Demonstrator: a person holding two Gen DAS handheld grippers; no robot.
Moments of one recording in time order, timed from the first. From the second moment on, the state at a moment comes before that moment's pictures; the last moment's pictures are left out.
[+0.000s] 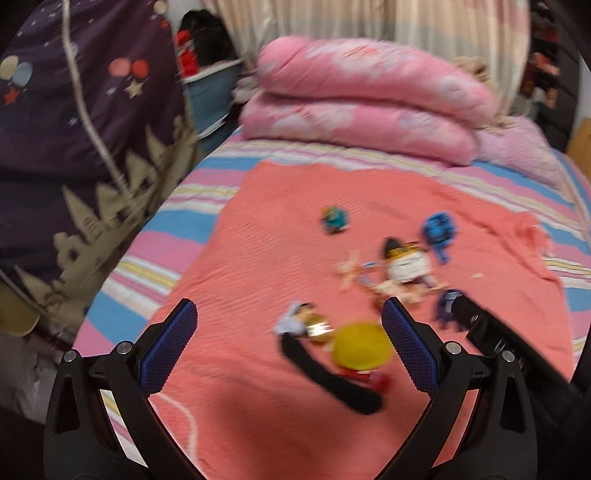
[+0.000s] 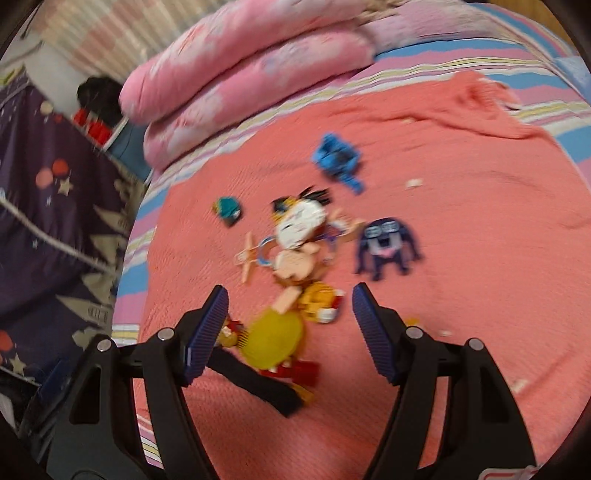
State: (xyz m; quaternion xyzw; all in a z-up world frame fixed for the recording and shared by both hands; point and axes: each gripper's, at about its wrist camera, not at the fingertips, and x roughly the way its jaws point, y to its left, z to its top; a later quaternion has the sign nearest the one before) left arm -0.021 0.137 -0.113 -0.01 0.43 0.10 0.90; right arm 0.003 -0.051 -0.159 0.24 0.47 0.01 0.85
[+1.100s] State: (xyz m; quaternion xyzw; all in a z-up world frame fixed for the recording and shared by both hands) left arm 0.021 0.145 -0.186 -0.09 0.47 0.16 0.86; right arm 0.071 -0.017 -0.220 0.12 0.53 0.09 0.84
